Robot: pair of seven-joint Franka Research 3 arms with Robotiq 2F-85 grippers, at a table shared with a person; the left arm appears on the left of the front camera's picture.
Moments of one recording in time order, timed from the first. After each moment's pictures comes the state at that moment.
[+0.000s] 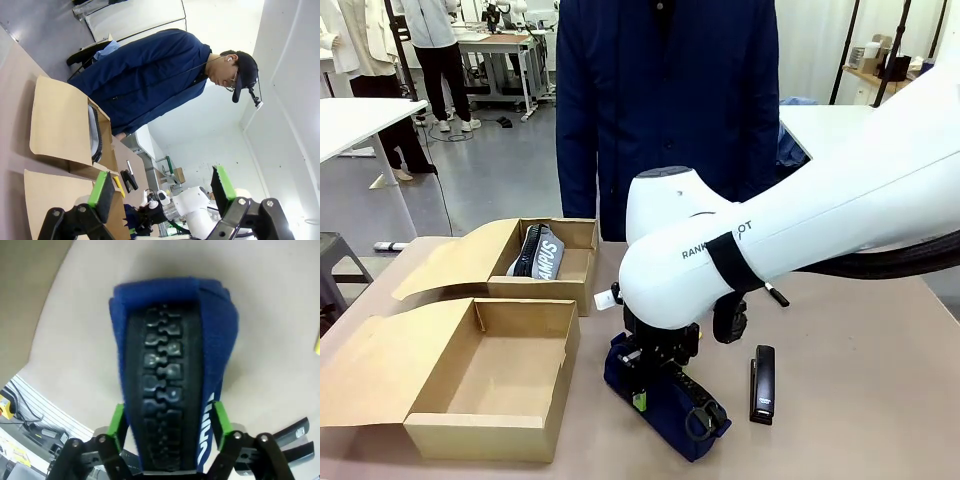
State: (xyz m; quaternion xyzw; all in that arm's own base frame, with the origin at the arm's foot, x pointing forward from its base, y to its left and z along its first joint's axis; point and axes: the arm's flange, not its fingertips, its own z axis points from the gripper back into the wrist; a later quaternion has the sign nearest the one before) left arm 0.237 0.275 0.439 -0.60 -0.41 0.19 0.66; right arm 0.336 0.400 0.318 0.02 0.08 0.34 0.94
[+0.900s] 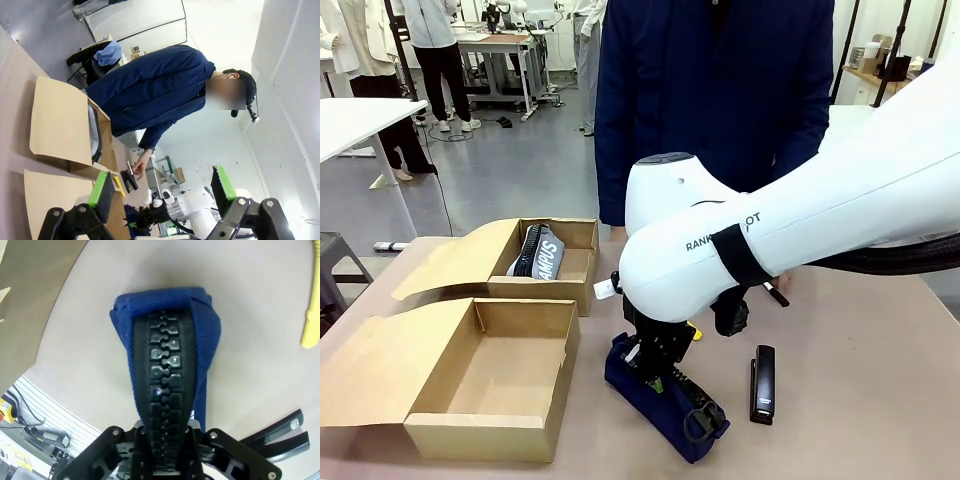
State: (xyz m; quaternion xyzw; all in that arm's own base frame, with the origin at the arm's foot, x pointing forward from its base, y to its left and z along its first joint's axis) left arm 0.237 0.275 0.439 -0.60 -0.41 0.19 0.66; right arm 0.336 0.400 0.333 0.02 0.06 0.33 0.94
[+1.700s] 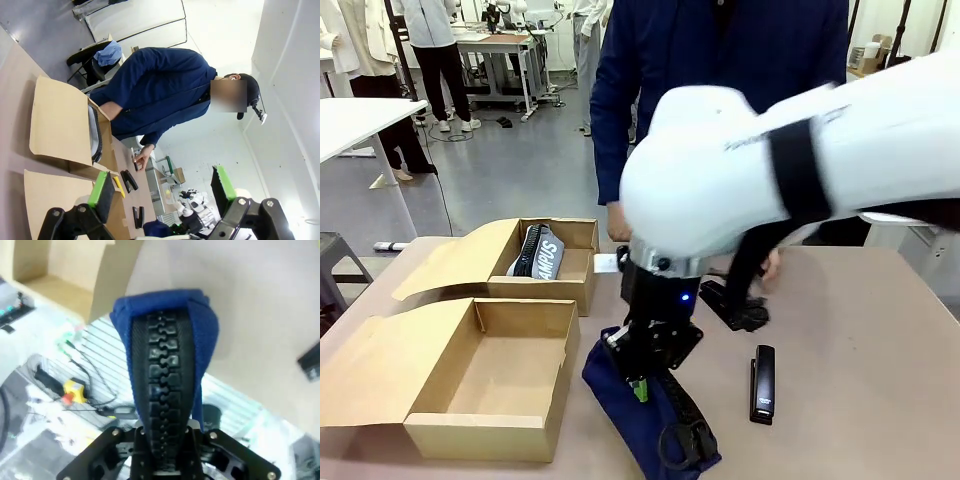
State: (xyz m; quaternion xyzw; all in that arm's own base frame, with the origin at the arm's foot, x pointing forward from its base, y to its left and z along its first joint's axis) left arm 0.237 0.275 0.439 -0.60 -0.41 0.19 0.66; right arm 0.259 0.378 0.437 0.13 0.11 0.20 0.97
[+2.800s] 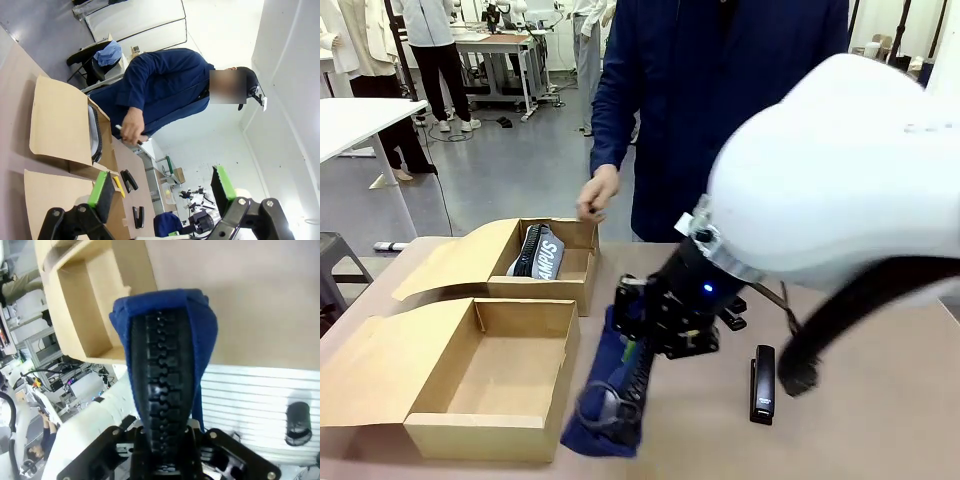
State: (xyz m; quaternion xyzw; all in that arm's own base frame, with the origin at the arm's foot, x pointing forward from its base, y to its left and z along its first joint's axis) left arm 0.237 0.276 0.439 -0.60 -0.41 0.19 0.66; right arm 0.243 0.355 0.464 0.26 0.04 -0.11 0.96
